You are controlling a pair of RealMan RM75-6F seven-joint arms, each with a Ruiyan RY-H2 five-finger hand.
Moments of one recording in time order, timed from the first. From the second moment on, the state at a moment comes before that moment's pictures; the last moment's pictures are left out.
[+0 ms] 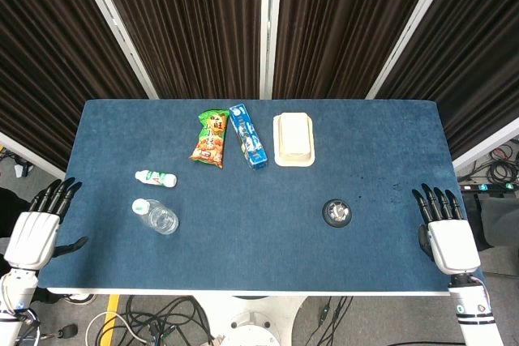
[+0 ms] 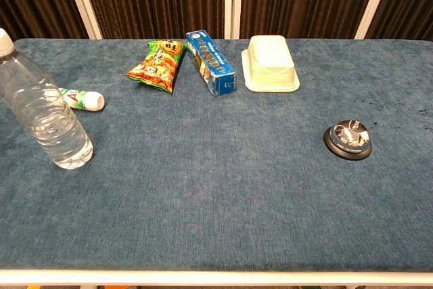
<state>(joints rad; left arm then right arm) -0.14 -1.16 -0.03 -1.58 1.57 1.49 0.04 0.15 -1.24 0.04 -1.55 -1.51 1.45 -0.24</state>
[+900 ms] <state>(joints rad) -0.14 -1.16 -0.02 -1.56 1.57 1.48 0.04 0.17 -1.33 0.01 -1.52 -1.53 1.37 -0.34</state>
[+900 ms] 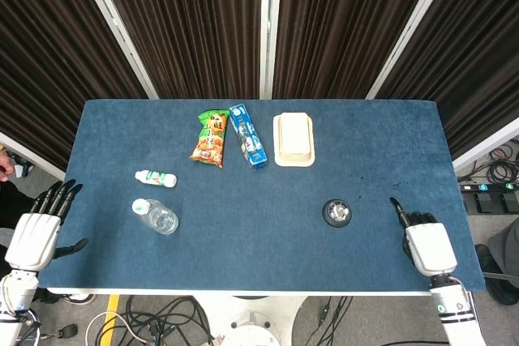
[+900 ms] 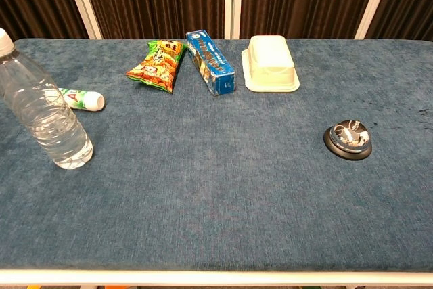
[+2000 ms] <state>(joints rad) -0.14 -1.16 -0.03 -1.52 1.54 1.47 0.00 0.30 -1.53 0.02 -1.45 -1.40 1.13 -0.59</state>
